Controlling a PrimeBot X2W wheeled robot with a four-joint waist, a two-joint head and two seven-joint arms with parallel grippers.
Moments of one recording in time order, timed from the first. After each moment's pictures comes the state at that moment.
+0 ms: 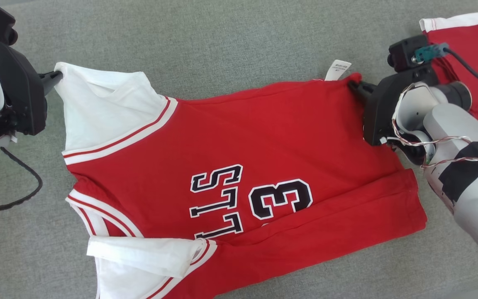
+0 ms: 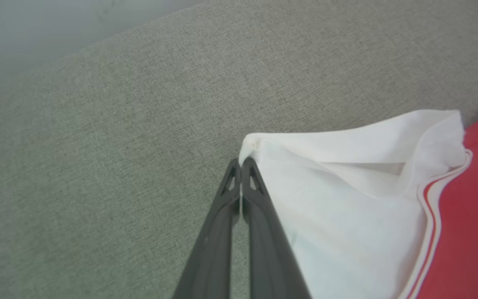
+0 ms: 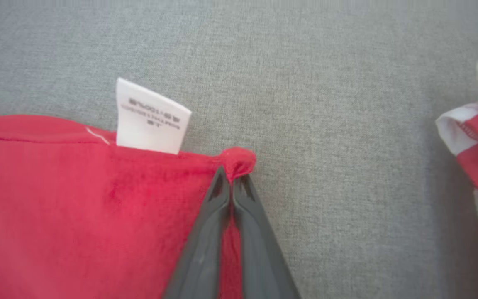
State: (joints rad) left arm -1.26 0.58 -0.80 0.61 -0.90 -0.13 0.58; right arm -1.12 -0.44 0.99 0.80 0.85 0.13 0.24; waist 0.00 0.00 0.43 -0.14
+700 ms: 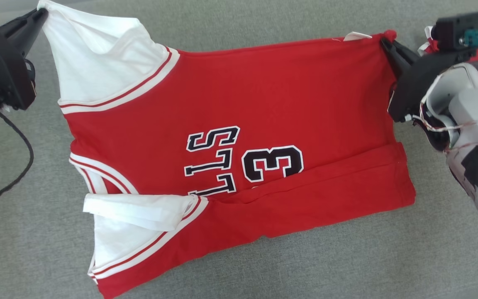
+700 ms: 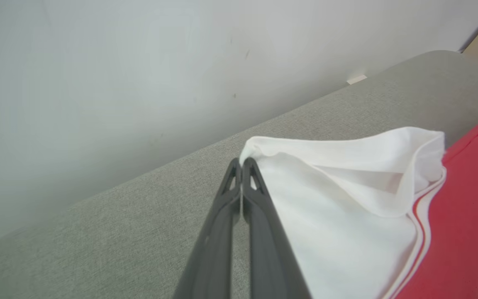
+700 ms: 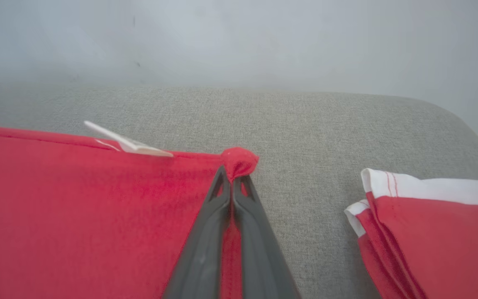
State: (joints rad) left arm -1.31 0.60 -0.83 0.58 -0.87 -0.13 0.22; right arm -1.20 -0.49 1.07 0.88 0.94 0.13 -0.05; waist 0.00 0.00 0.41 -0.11
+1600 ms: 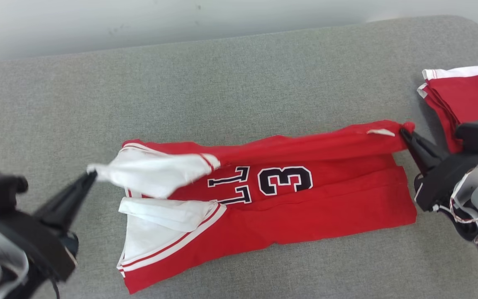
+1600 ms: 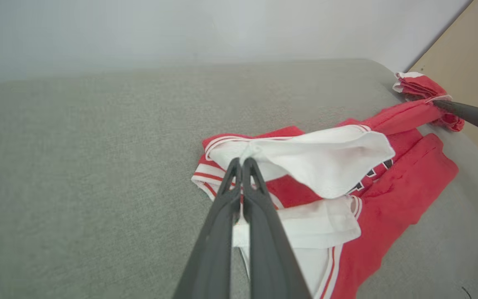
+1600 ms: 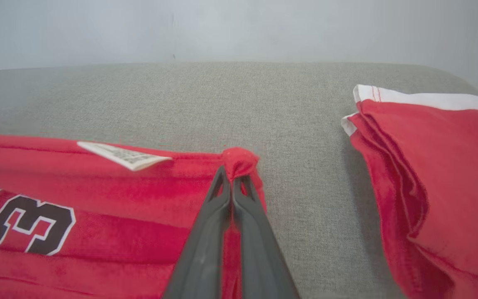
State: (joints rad) left arm -0.62 0.91 -0.80 -0.19 -1.10 0.14 -0.01; right arm -0.85 -0.73 1.18 0.60 1.11 0.13 -0.22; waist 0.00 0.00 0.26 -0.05
